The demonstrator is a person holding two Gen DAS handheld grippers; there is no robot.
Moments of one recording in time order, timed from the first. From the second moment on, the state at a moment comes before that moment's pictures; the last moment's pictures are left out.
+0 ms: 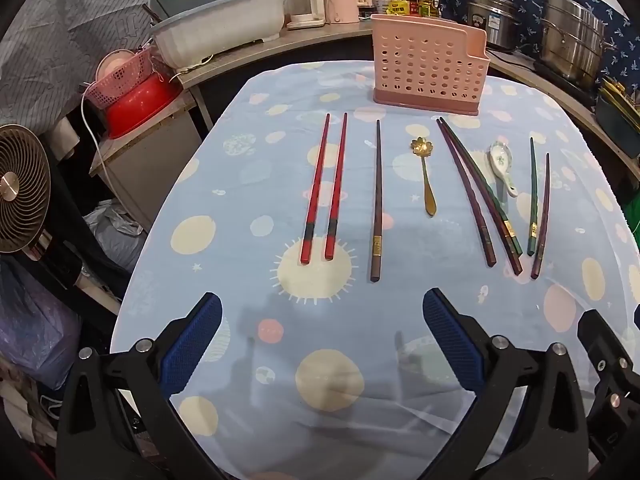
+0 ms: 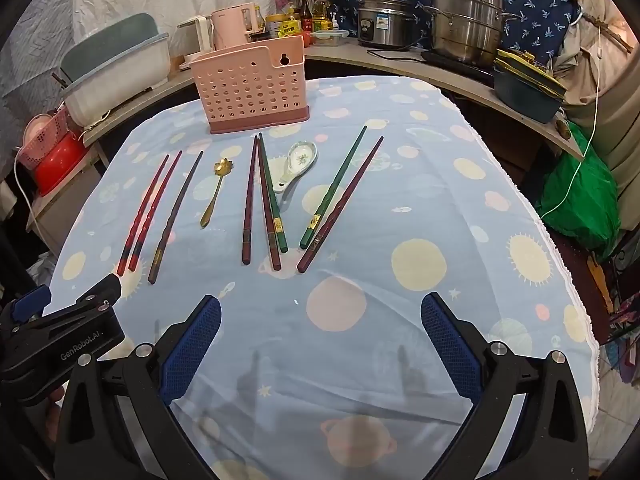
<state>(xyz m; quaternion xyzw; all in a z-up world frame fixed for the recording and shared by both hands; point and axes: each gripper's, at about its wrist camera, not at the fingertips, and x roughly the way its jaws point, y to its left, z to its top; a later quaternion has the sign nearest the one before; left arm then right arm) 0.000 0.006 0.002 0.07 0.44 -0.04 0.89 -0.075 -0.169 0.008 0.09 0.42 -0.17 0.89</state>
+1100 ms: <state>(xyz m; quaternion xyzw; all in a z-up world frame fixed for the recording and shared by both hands) -0.001 0.005 -0.003 0.07 0.44 -0.05 0.89 -0.075 -0.166 0.007 0.09 0.42 -0.17 0.89</state>
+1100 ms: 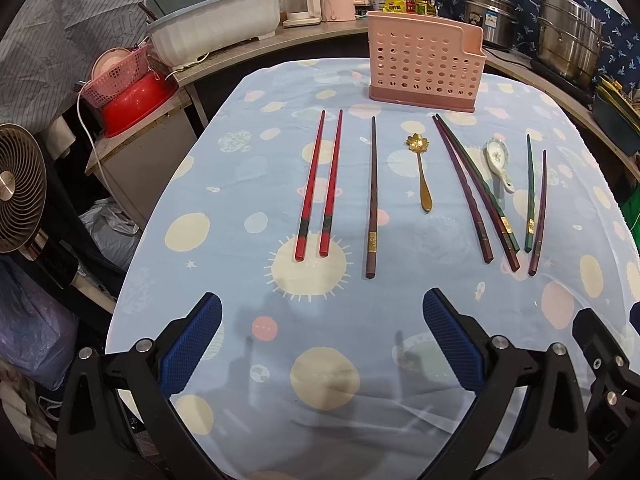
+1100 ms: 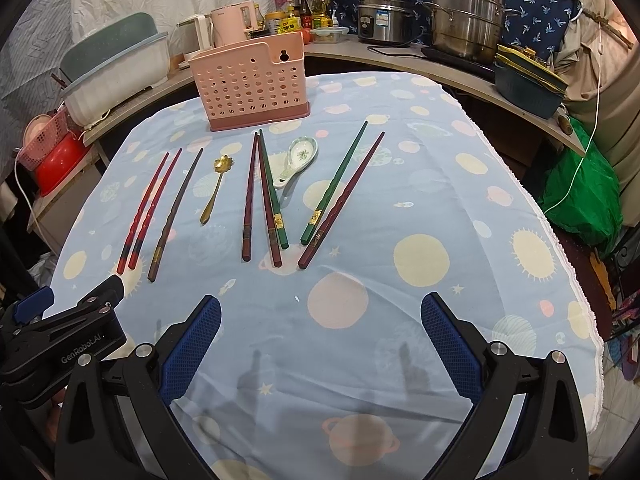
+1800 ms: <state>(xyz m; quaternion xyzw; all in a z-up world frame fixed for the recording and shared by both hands) 0.000 0.002 -0.002 0.07 0.45 -0.06 0.89 -0.076 -0.169 0.001 0.09 0.42 -0.17 0.88</state>
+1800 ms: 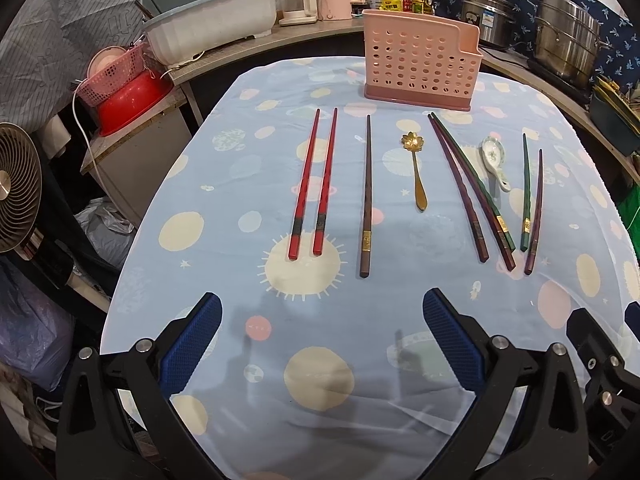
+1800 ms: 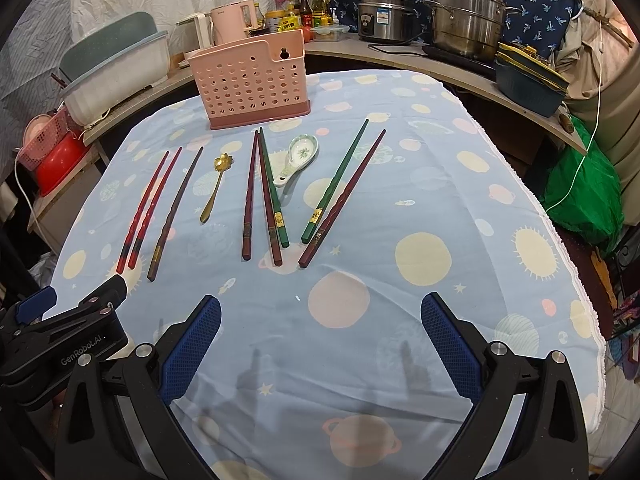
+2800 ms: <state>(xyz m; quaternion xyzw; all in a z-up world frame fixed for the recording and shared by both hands) 0.000 0.003 -0.005 0.06 0.45 -0.06 0.89 -0.076 -0.169 0.000 0.10 0.43 -0.17 0.88</state>
